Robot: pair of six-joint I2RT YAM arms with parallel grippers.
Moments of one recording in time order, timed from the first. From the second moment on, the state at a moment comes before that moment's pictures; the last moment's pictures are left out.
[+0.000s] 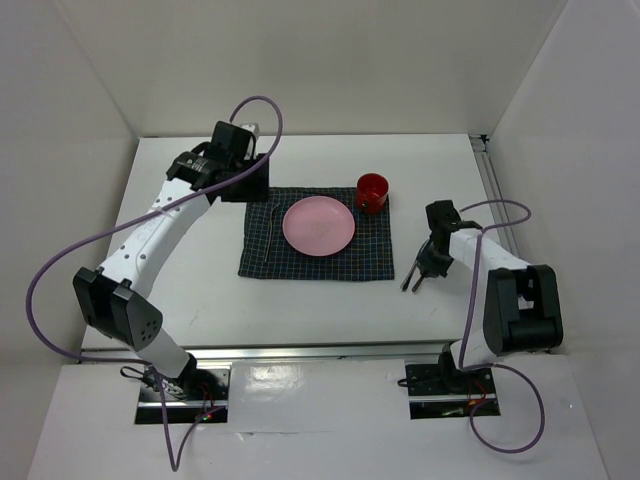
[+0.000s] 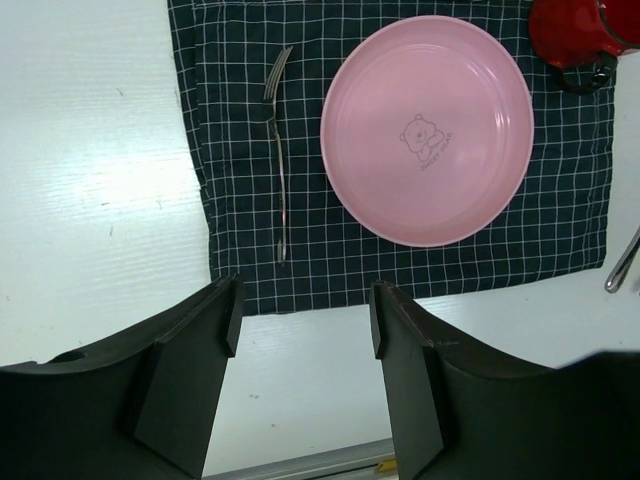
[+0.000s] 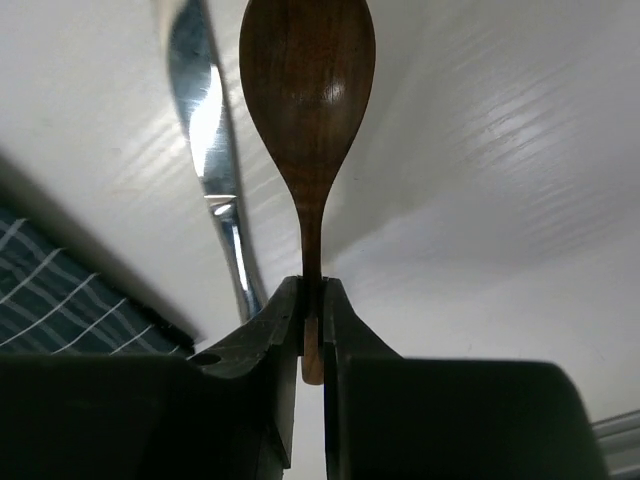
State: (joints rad) left arm -0.39 1.59 1.68 -0.94 -0.10 -0.35; right arm 0.07 1.48 0.82 -0.61 0.17 0.72
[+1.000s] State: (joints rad) left arm -0.39 1.51 1.67 -0.95 -0.08 -0.38; right arm 0.41 1.90 1.32 -0.64 0.02 0.54
